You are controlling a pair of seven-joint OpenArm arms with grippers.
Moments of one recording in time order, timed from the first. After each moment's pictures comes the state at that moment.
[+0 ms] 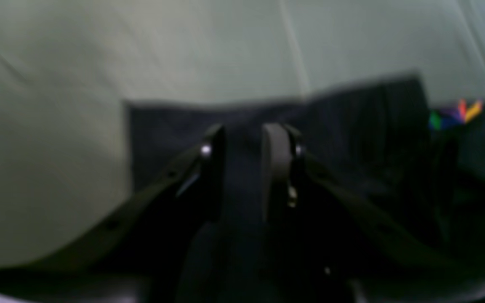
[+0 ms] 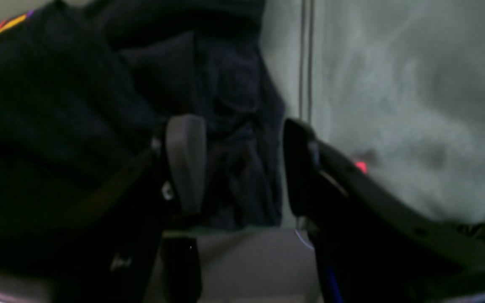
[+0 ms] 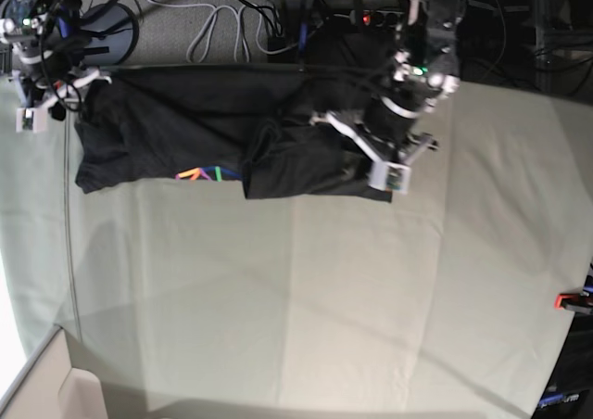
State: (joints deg) left arm 17.1 0.9 6.0 91.6 -5.8 -13.2 21.6; right arm -21.7 -2.0 46.7 95.4 4.6 39.5 -30.4
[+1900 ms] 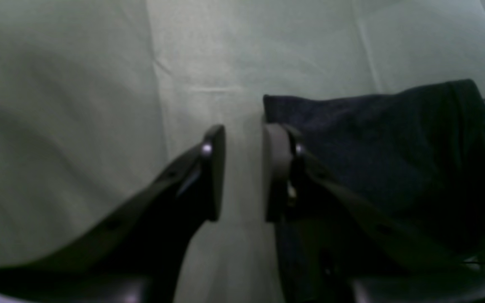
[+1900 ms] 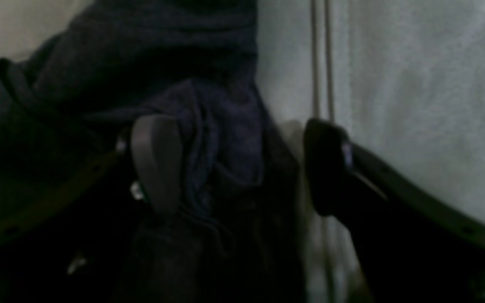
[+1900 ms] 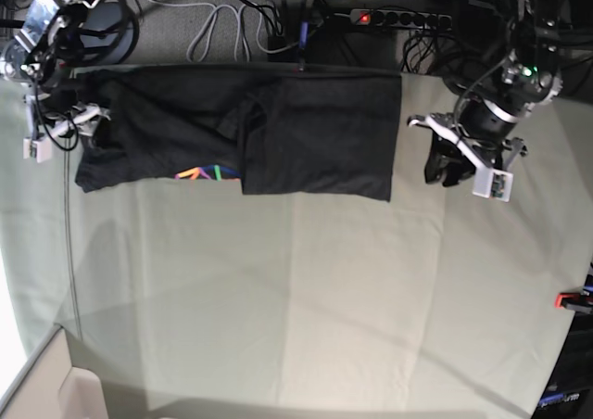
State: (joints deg) left arm 21.3 -18.0 -4.1 104.1 -25.7 -13.5 30.4; right arm -9.2 1.4 48.5 76.8 5.7 39.4 -35.4
